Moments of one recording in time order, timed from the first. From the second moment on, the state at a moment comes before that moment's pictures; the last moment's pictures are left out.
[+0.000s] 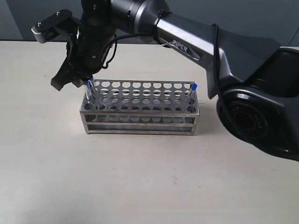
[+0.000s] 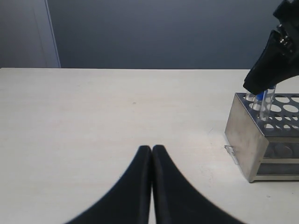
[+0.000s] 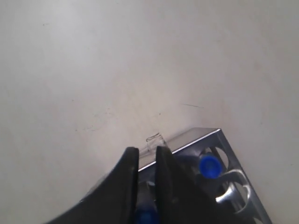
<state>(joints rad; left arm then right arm) -0.04 0.00 0.00 0.47 0.30 -0.52 0.94 2.40 -2.30 0.19 1.07 -0.34</state>
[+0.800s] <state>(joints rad) -0.04 0.00 0.00 0.47 0.30 -0.52 0.94 2.40 -2.30 0.19 1.16 -0.28</state>
